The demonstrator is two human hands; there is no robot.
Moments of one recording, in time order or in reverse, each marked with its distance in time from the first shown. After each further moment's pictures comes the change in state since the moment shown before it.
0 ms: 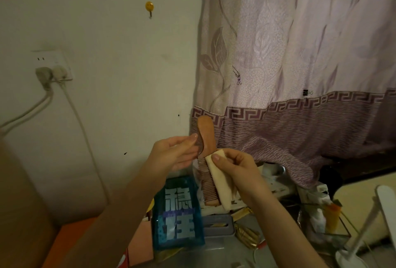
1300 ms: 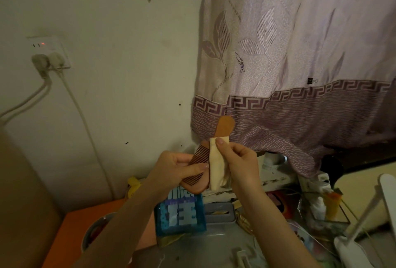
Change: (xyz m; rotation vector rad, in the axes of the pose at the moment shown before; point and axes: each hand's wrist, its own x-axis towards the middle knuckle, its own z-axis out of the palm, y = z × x) left_hand -0.011 -0.044 -0.011 0.186 -0.173 0.026; right_hand 0.002 0.018 0.018 0.077 0.352 -0.035
